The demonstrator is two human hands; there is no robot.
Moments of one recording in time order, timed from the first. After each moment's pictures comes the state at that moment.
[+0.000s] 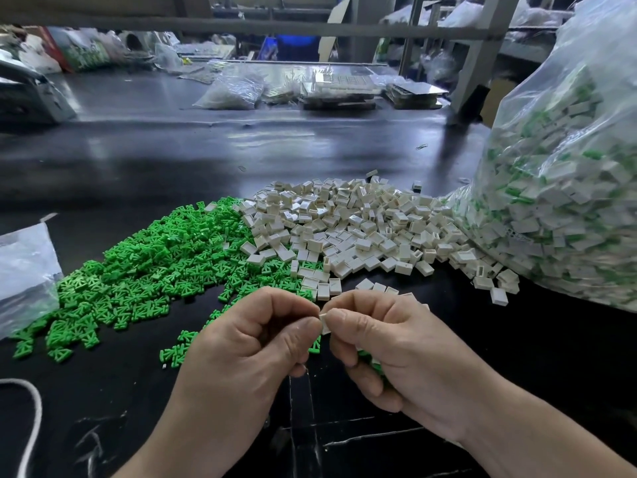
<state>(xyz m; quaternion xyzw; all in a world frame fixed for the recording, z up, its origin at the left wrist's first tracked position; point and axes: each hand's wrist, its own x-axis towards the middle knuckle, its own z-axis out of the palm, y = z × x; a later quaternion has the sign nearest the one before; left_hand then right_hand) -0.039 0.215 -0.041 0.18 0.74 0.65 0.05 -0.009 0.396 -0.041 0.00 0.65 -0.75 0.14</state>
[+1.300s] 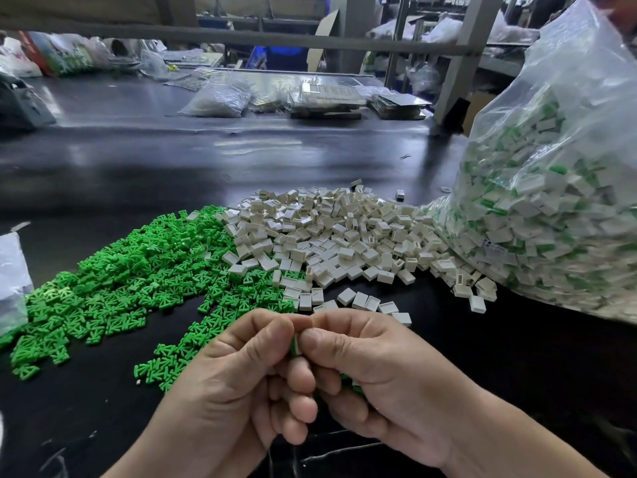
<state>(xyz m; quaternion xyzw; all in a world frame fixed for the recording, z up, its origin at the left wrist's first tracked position) -0.039 0.224 -0.043 0.07 0.41 0.85 0.32 -0.004 0.392 -0.033 0.00 0.56 -0.80 0.21</state>
